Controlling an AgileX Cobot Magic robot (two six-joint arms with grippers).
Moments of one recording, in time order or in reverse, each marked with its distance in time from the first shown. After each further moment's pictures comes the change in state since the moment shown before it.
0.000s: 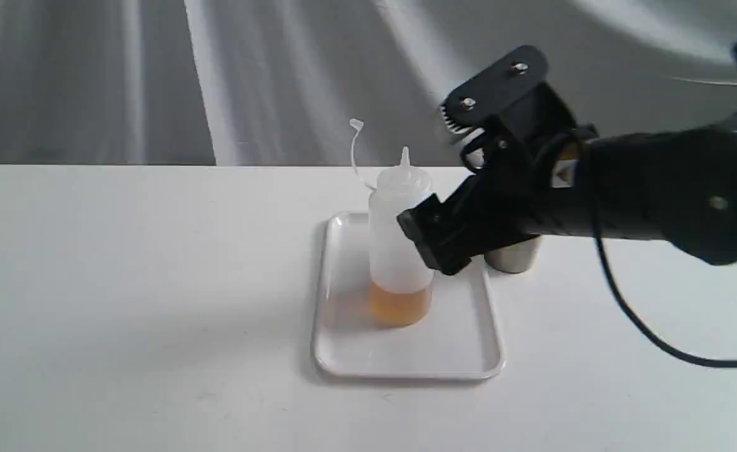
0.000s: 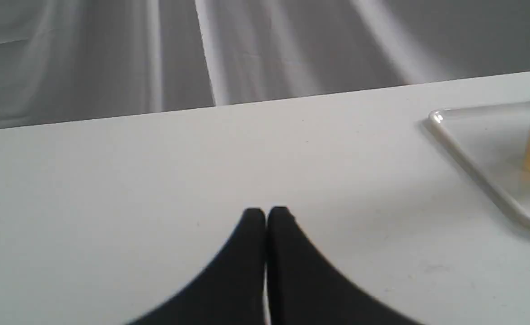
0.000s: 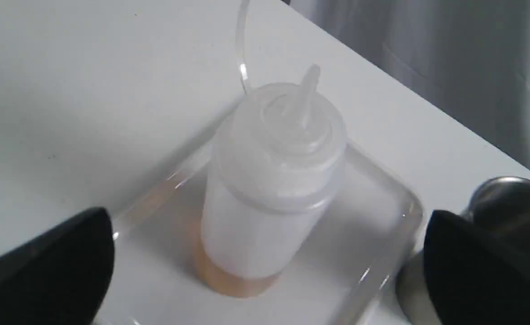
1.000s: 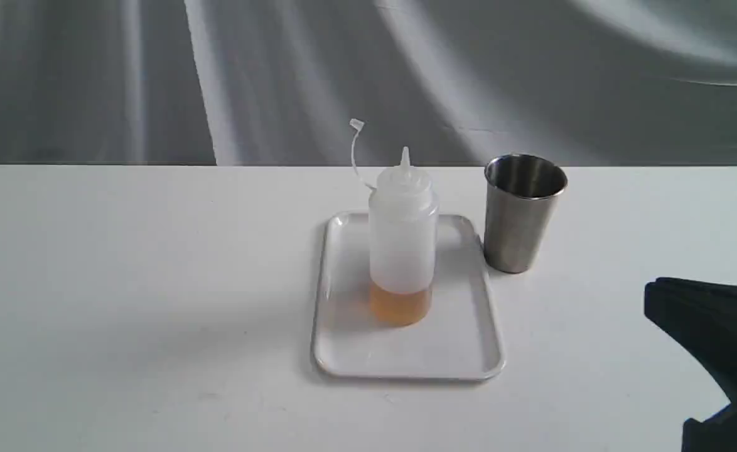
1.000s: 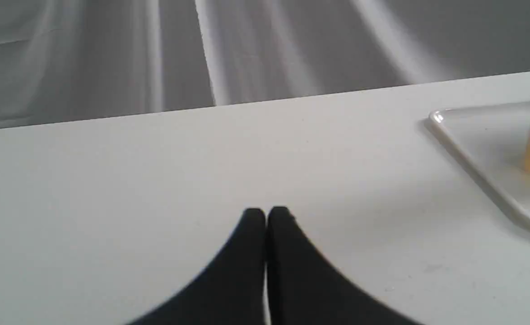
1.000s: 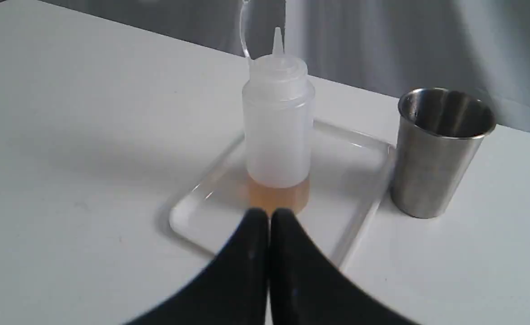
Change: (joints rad) left arm 0.000 0.000 0.000 0.000 0.000 0.000; right arm 0.000 -0.798 0.569 0.004 -0.014 0.254
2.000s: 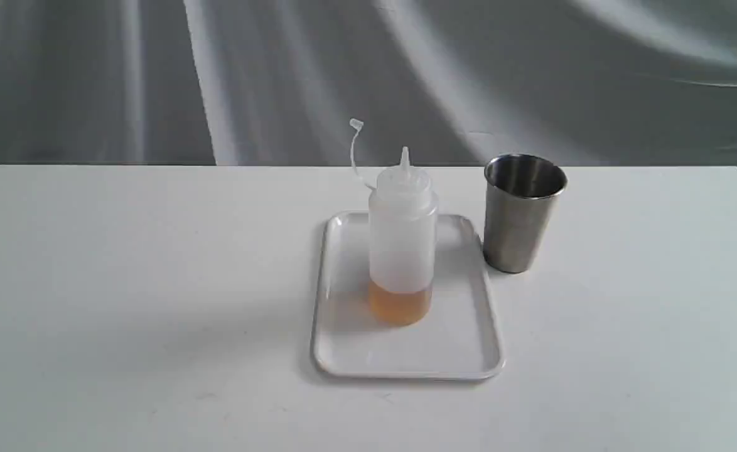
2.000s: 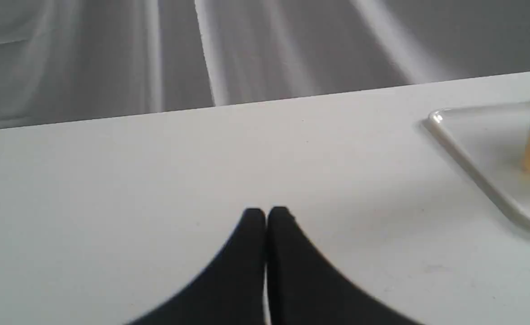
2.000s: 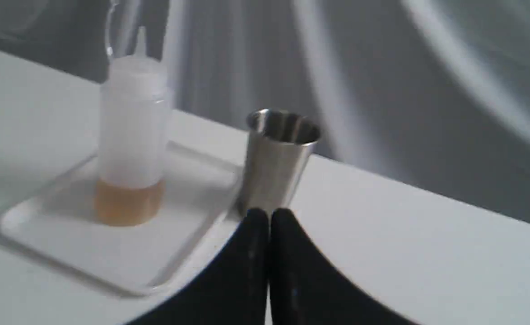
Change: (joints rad) left arm 0.000 0.000 0.000 0.000 0.000 0.000; right arm -0.267 -0.391 0.304 -0.213 -0.129 0.000
